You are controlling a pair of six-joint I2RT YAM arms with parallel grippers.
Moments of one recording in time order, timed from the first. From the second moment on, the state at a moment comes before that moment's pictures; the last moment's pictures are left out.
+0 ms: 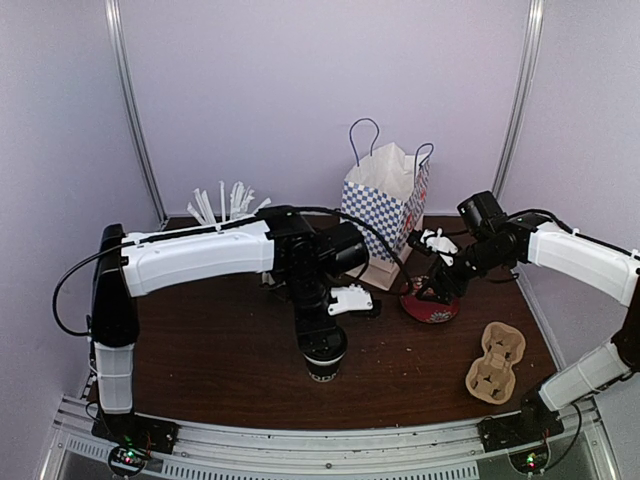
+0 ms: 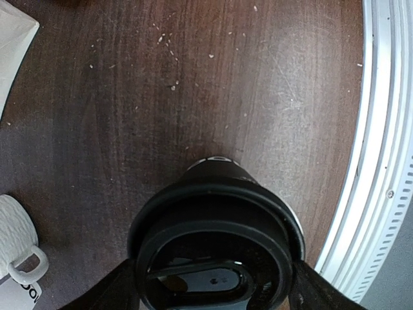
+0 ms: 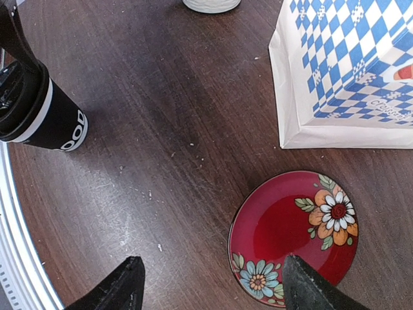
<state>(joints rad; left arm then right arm) -1.13 2.04 1.90 -1.23 0.04 0.34 0.42 1.37 1.07 -0.69 -0.37 -0.49</state>
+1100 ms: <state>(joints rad) -0.93 1.68 1.58 -0.86 0.11 -0.05 0.61 1.55 1.23 -0.75 -0.72 -0.13</state>
